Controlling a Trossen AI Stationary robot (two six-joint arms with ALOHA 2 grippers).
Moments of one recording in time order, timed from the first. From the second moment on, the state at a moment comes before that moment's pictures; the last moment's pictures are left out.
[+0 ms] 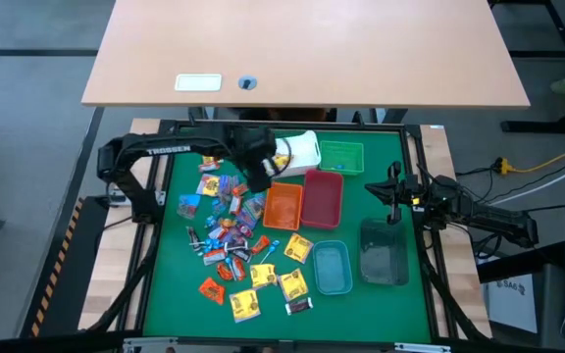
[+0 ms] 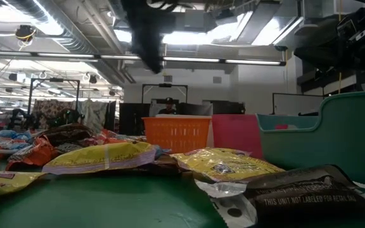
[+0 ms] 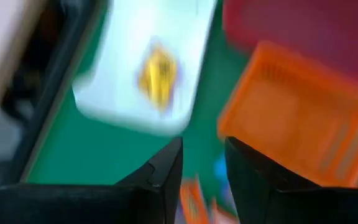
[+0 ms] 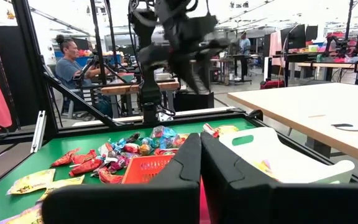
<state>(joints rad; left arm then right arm) 0.24 1.66 1.53 -1.04 -0.19 -0.14 -0.22 0.01 0.01 0.12 -0.11 0.07</state>
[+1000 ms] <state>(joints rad) 0.15 1.66 1.11 -1.00 -0.28 -0.18 -0.22 0.01 0.01 0.12 -0.11 0.07</state>
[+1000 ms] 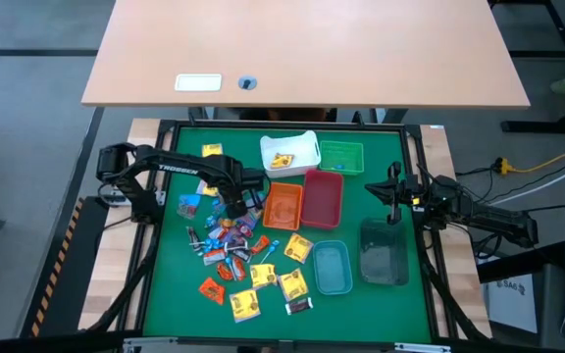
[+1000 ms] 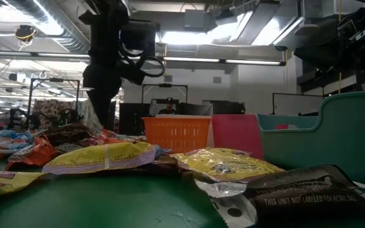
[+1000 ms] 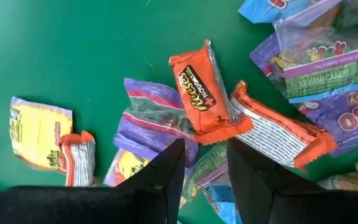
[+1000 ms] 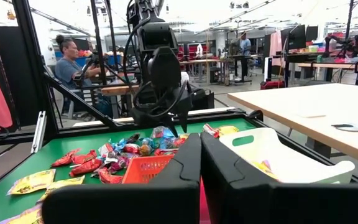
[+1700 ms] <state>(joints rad) 0.15 1.67 1.03 -0.81 -0.24 -0.09 -0.22 0.01 0.01 0.12 -0.11 0.07</state>
